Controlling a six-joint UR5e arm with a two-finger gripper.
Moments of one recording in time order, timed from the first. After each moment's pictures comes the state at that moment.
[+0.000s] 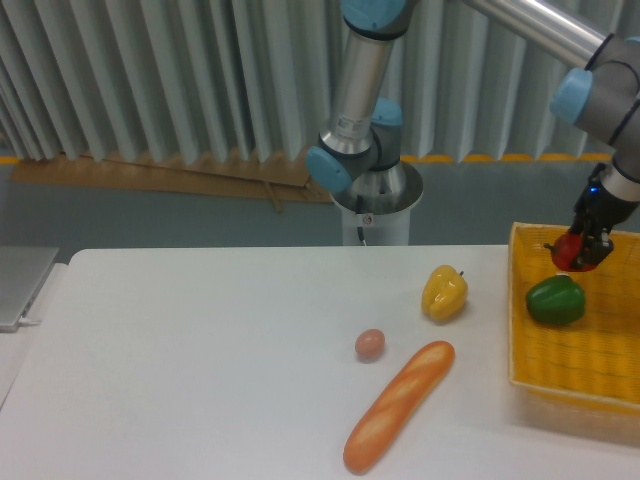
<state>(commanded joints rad) 2.97 -1.79 -1.57 -1.54 1.55 2.42</state>
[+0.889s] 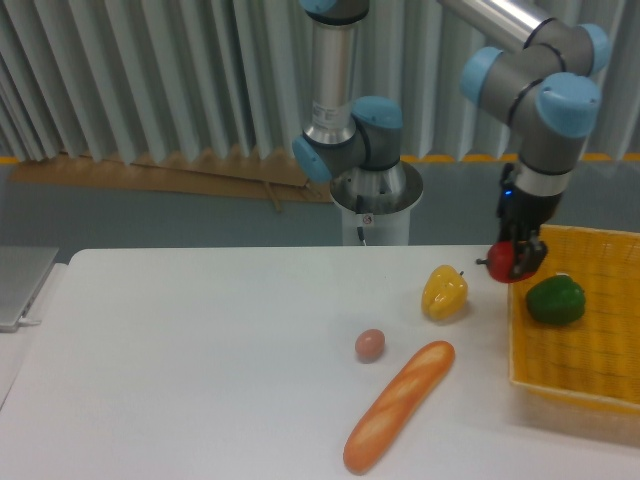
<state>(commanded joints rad) 2.61 -1.74 -1.55 -1.46 1.54 1.83</state>
